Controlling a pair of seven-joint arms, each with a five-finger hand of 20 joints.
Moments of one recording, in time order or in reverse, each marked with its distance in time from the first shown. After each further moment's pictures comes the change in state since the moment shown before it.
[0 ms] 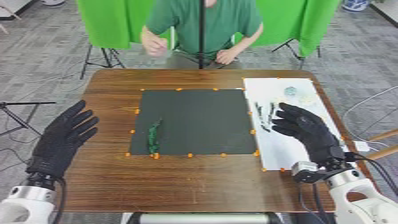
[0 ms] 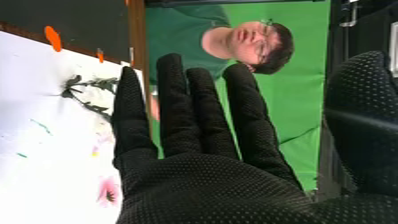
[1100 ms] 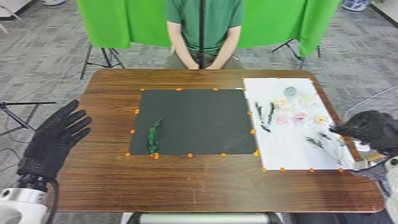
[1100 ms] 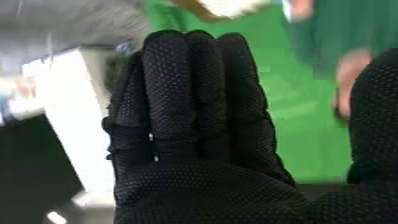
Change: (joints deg) left arm 2.2 0.6 -2.2 -0.9 0.3 1.0 0.8; right arm -7.8 22.8 8.3 -6.1 -57.3 10.8 22.1
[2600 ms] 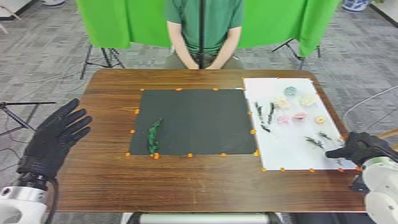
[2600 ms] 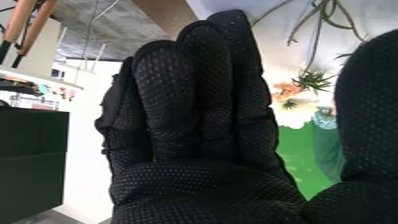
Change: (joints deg) left arm -0.5 0.3 -0.1 0.0 0.7 -0.1 -0.7; right arm 6.9 4.1 -11.4 8.0 -10.0 -12.6 10.1
